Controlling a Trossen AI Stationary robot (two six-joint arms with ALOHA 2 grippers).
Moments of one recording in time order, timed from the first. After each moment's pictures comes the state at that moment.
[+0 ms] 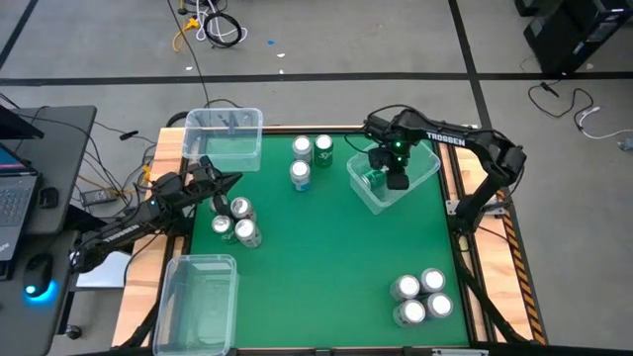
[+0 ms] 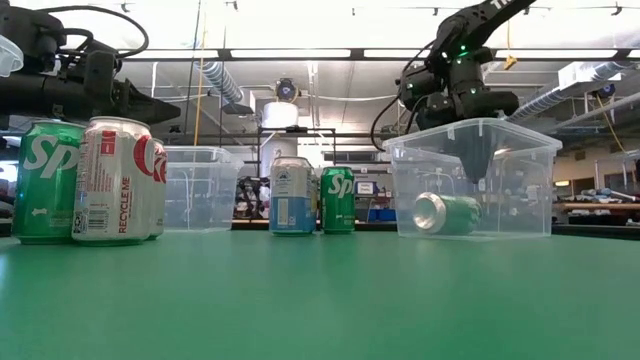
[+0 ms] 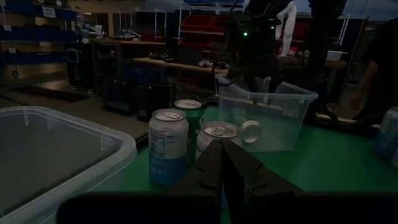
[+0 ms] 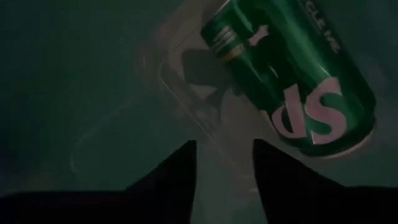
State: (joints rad) left arm 0.51 0.01 0.01 0.05 0.08 -0.09; right arm -0.61 1.65 1.26 -1.25 -0.15 -0.49
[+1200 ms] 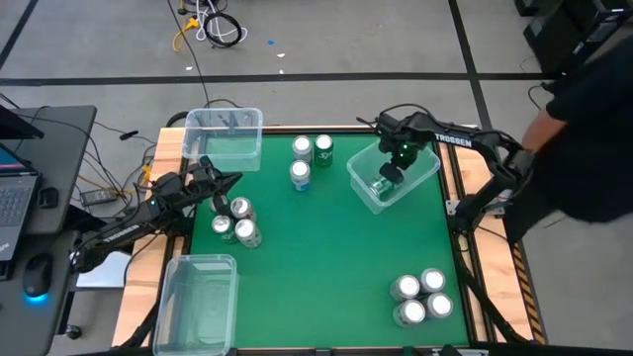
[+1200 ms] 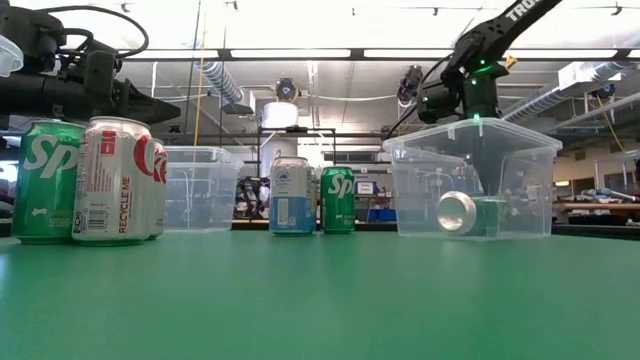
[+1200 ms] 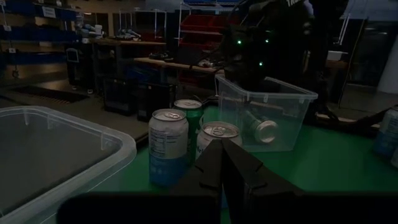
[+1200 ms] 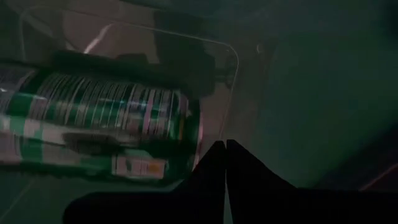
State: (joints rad) left arm 0.51 0.01 0.01 0.05 0.08 -0.09; right arm -0.71 1.60 1.09 -1.08 0.08 0.08
